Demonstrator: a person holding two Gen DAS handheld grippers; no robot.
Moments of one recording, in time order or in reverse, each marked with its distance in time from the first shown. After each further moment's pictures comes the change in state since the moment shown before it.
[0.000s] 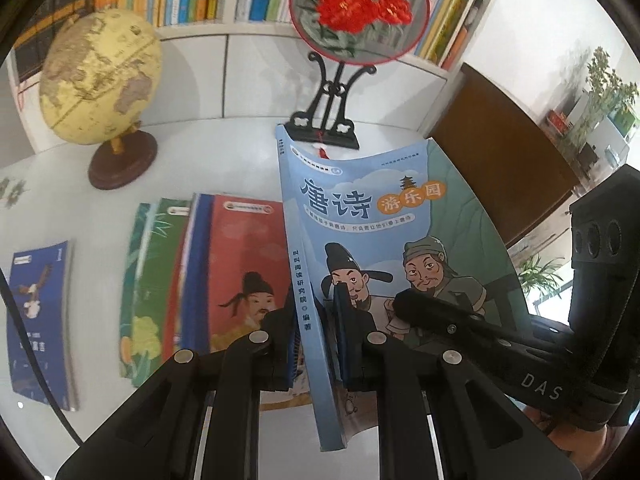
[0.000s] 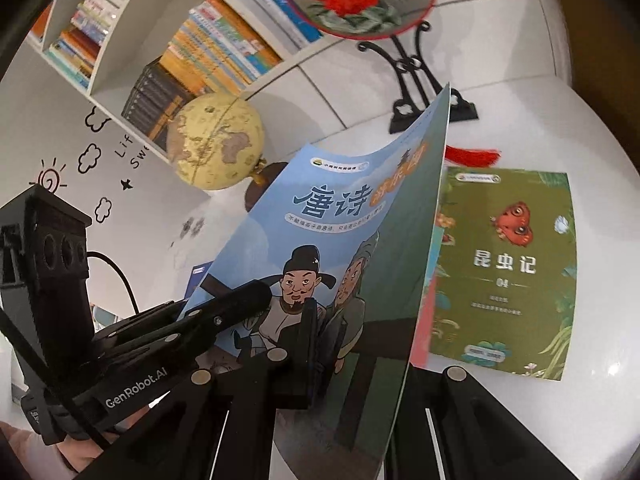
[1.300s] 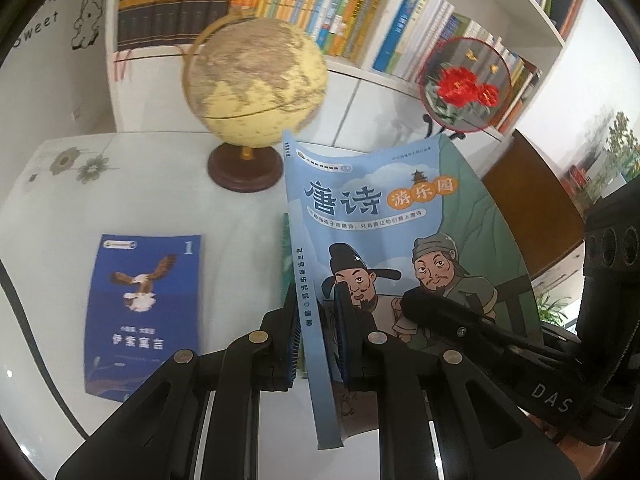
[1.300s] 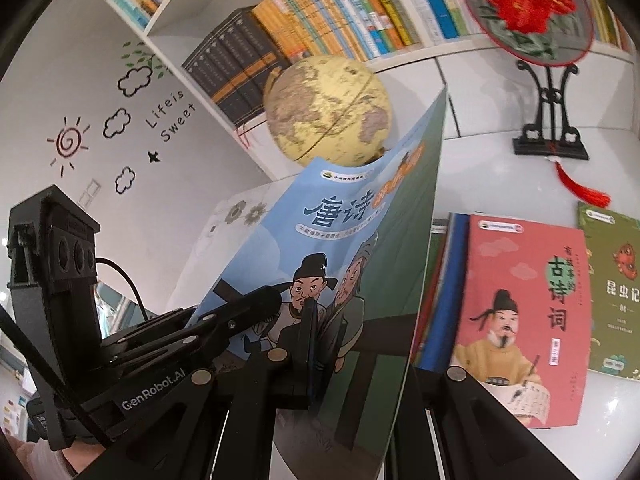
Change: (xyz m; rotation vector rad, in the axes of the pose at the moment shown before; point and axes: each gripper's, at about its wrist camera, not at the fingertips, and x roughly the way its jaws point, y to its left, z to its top) left arm -0.087 0.174 -0.010 -0.129 -0.080 0.041; right arm 0.078 0.186 -0.010 -0.136 -0.007 0.024
